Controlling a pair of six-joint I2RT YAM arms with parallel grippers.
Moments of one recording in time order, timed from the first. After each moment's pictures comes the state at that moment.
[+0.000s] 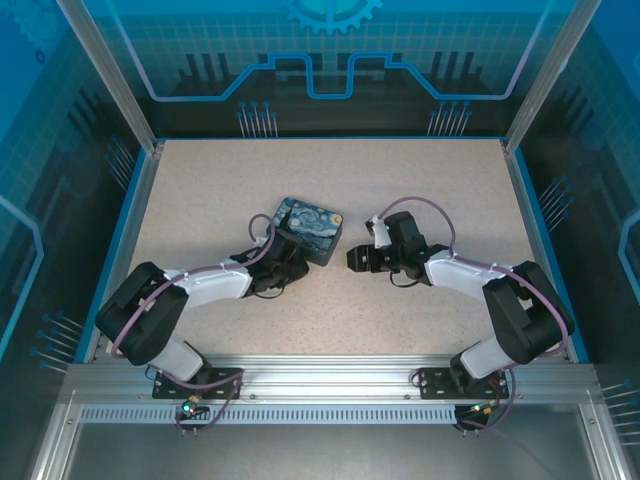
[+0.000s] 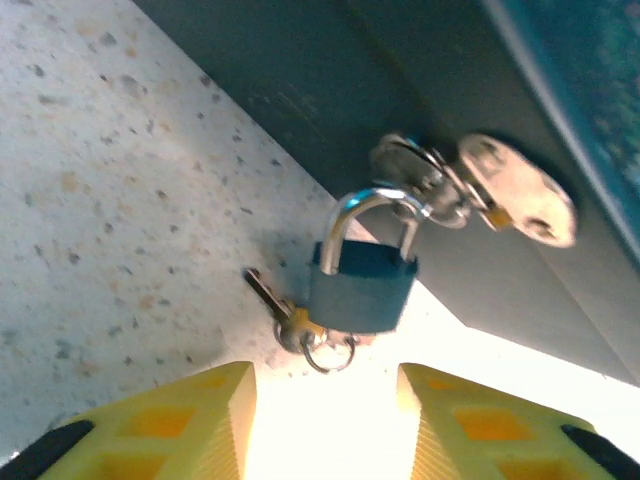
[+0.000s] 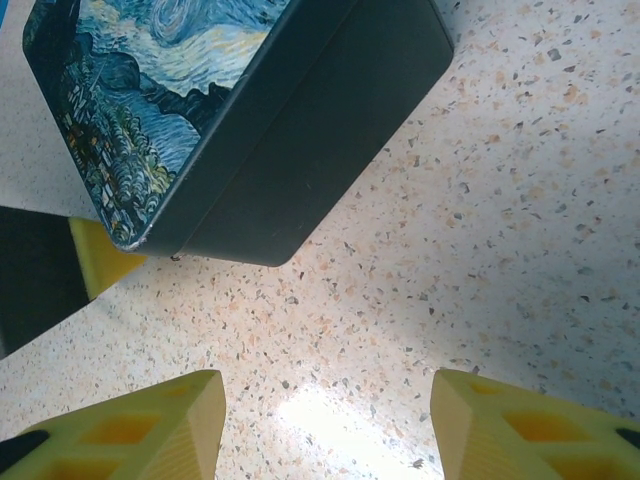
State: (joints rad) left arm -0.62 1.52 0.70 -0.13 -0.06 -1.06; right arm 0.47 1.51 0.71 -0.03 -0.39 0.41
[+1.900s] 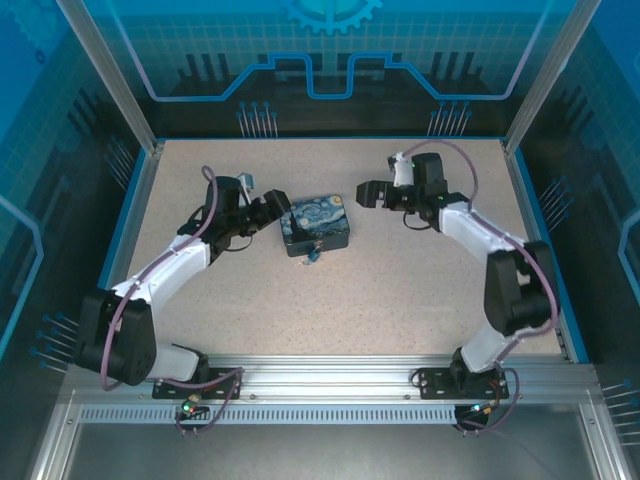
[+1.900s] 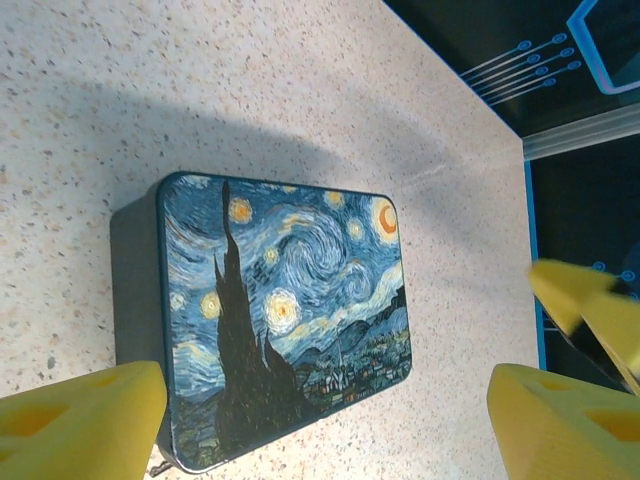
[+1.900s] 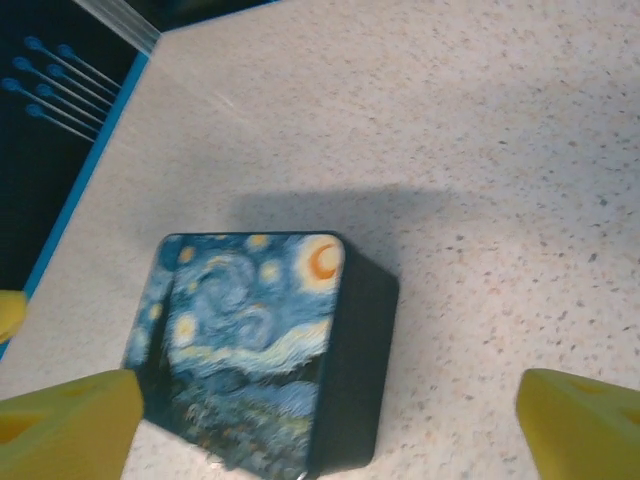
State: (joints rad) left arm -0.24 1.38 0.91 -0.13 0.31 -0.81; right arm 0.24 1.62 1.11 -0.14 -0.49 0.34
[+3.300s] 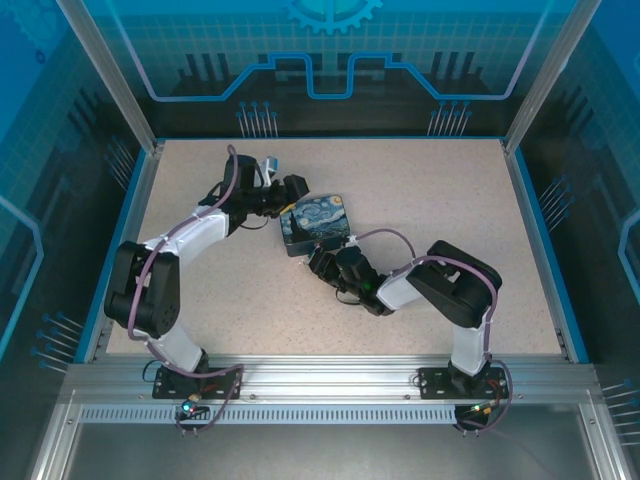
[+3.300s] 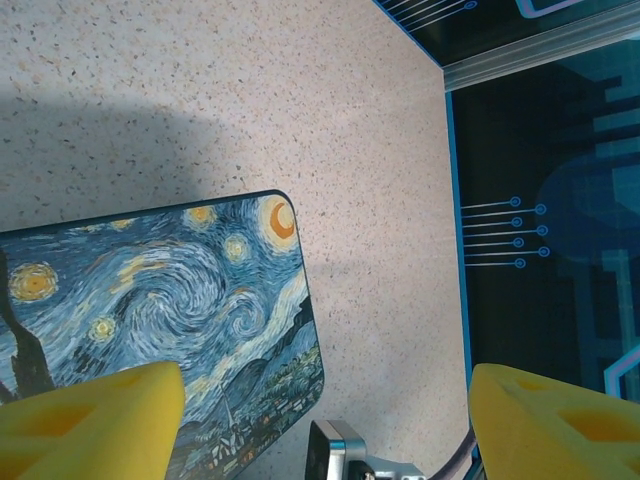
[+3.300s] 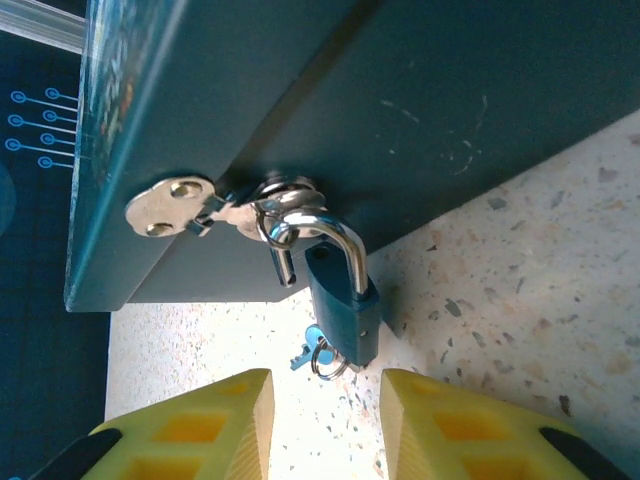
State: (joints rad) left arm -0.24 1.67 1.13 -0.05 0.58 -0.81; right arm 0.83 1.90 0.67 0.74 0.07 1.20
